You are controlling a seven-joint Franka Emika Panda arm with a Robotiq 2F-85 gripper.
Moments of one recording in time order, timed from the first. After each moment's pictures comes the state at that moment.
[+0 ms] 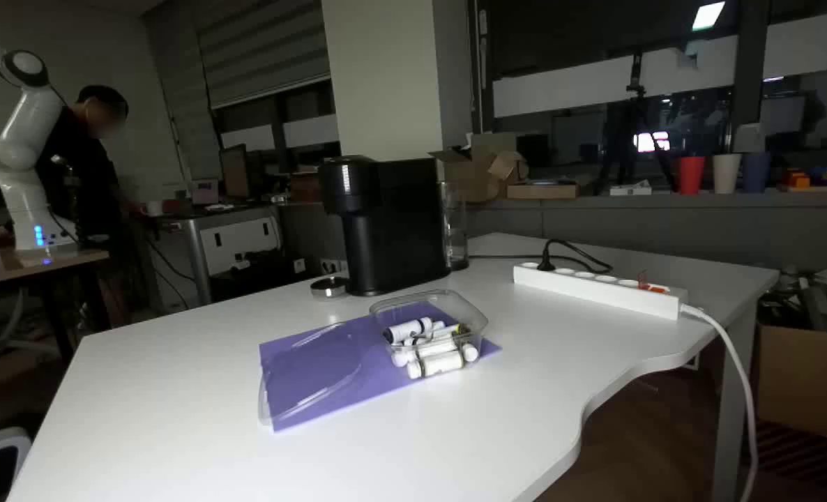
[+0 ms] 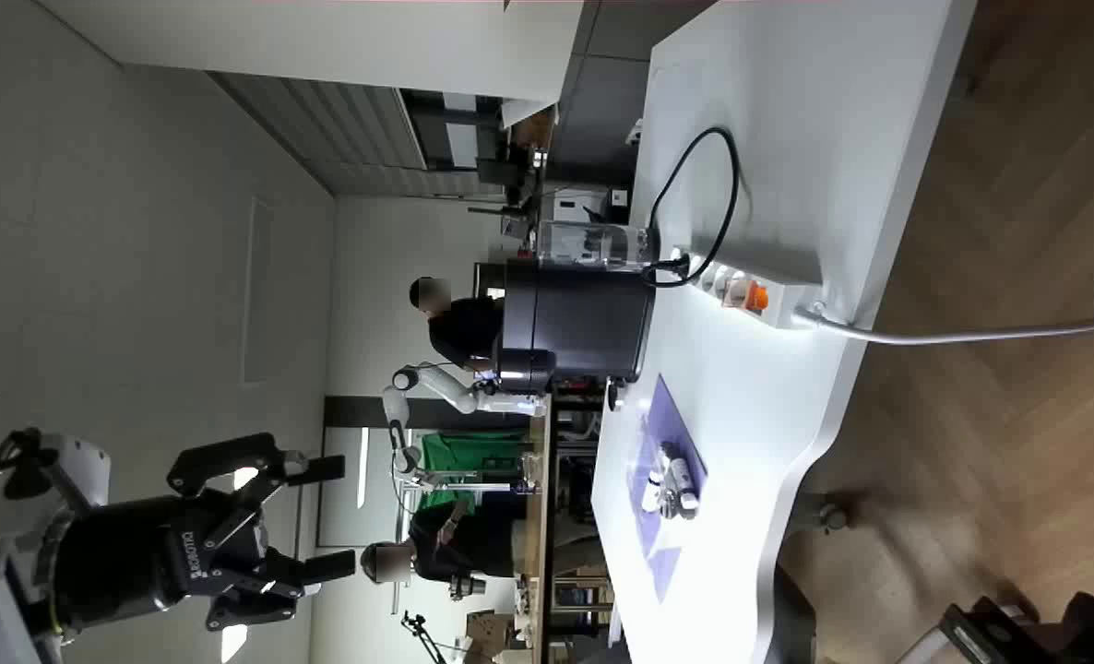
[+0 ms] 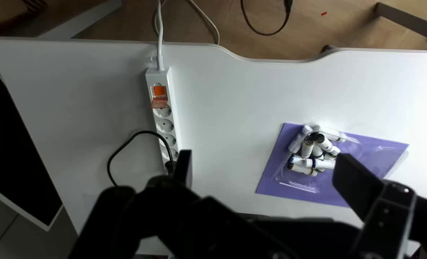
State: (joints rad) arm -0.13 -0.86 -0.39 -2.62 -0.19 2.06 -0.52
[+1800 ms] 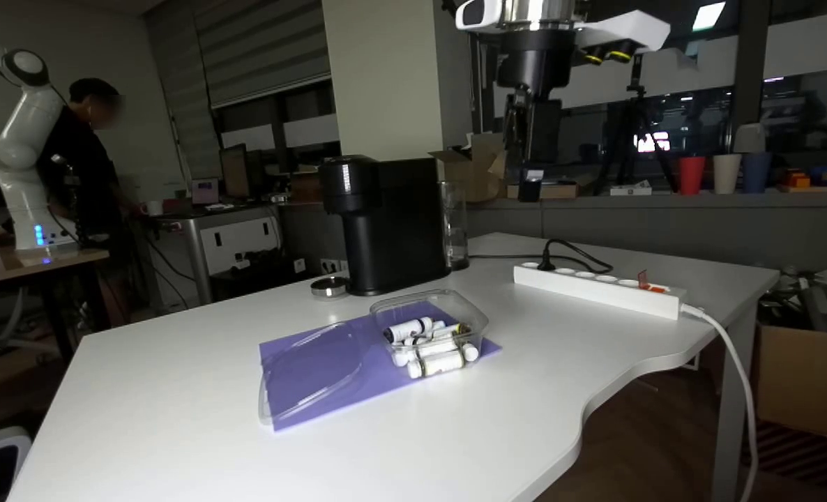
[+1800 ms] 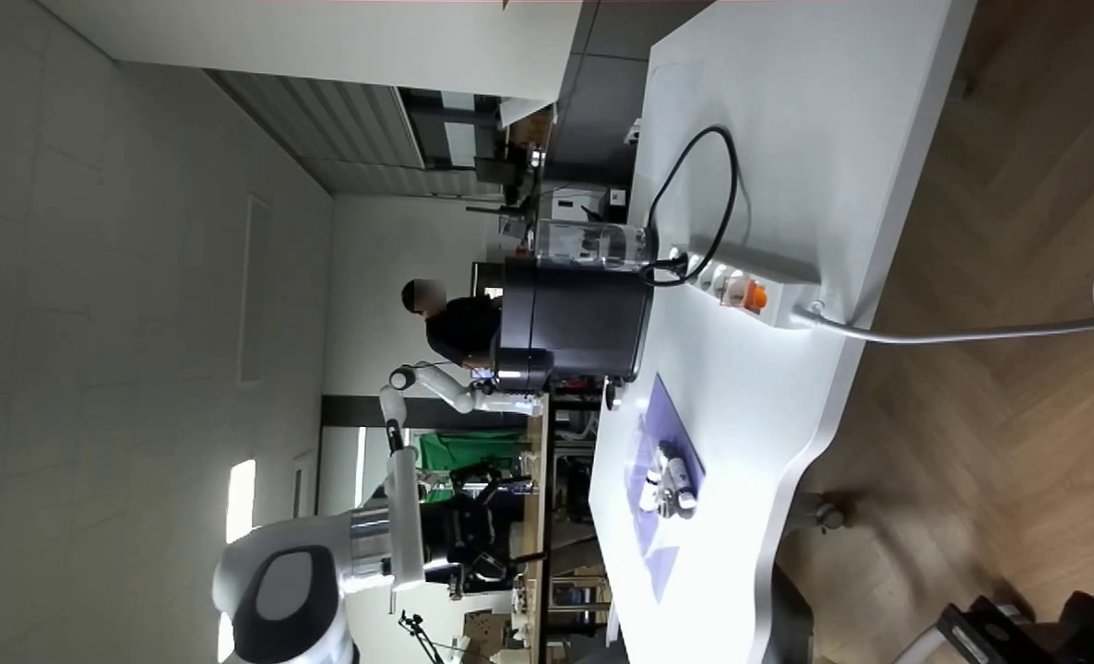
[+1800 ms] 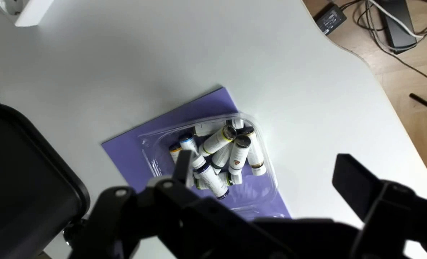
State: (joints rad) arm 0.20 -0.20 -0.21 -2.60 -0.10 2.64 -1.00
